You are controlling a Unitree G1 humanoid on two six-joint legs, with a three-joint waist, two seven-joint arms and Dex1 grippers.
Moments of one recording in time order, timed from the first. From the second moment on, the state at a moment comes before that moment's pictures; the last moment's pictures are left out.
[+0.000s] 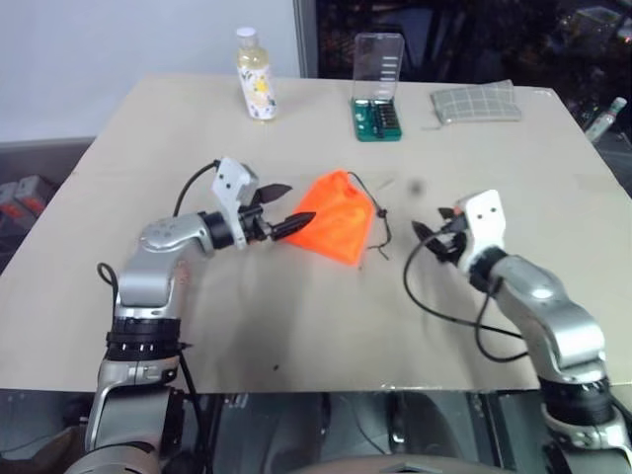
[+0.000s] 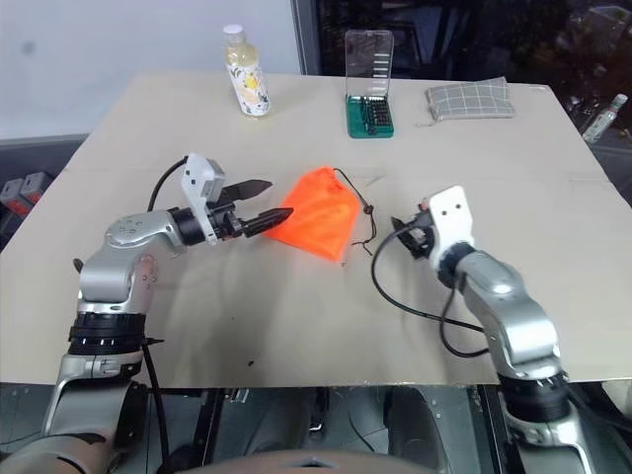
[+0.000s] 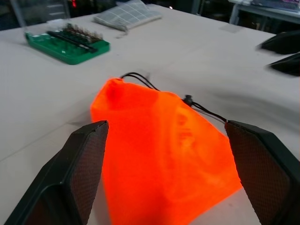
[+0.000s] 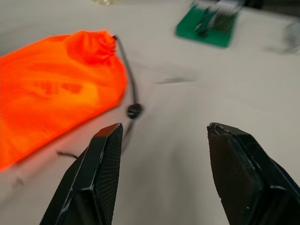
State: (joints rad) left arm -0.51 0.56 0.09 0.01 -0.36 0.47 -0.93; right arm -0.34 -0.29 0.06 -0.32 0.28 0.70 0.29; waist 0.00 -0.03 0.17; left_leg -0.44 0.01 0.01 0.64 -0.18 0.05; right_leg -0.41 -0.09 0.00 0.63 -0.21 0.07
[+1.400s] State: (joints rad) left arm -1.20 0.28 -0.21 0.93 -0.06 -0.10 -1.12; right arm -0.54 -0.43 0.25 -0.21 -0.22 0.39 0.37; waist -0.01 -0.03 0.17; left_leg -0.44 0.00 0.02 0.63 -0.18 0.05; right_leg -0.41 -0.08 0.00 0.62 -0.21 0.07
